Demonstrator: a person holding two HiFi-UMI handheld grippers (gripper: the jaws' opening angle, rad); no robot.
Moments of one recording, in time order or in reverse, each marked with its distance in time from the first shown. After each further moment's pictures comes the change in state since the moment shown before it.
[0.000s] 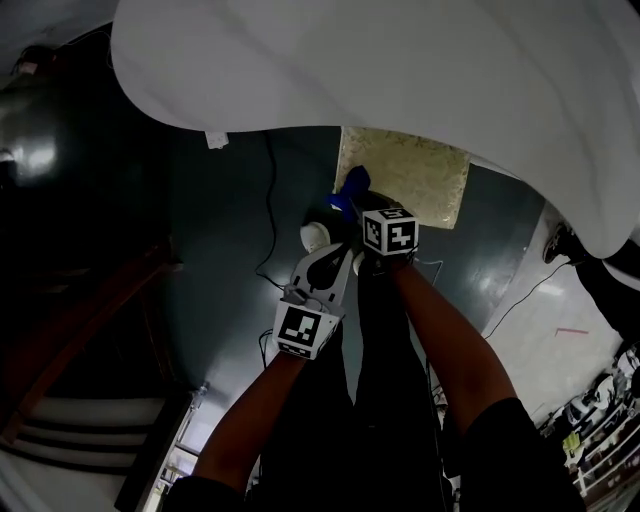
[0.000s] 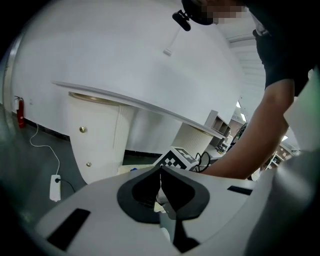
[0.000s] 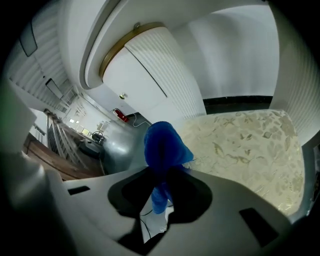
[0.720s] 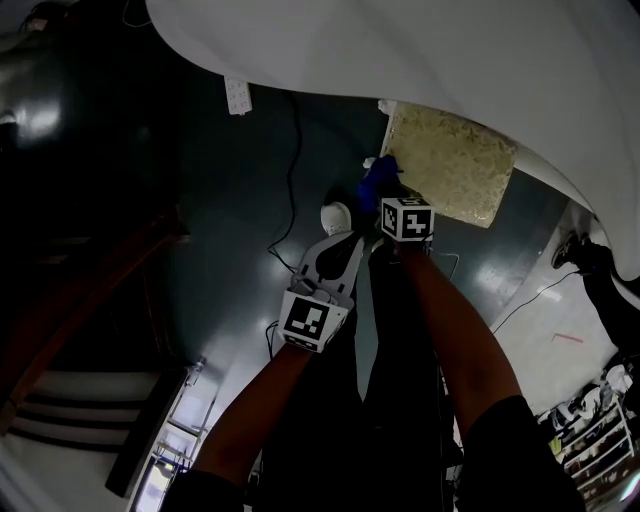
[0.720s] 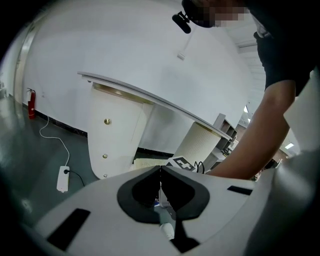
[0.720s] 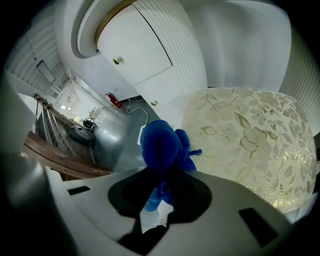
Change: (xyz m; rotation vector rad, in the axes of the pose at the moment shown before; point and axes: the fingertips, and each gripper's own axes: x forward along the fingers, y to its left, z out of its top) left arm -0.042 0.064 -0.032 -0.073 -0.016 0.048; right arm 0.068 0.006 -0.054 -0.050 0.104 -0.096
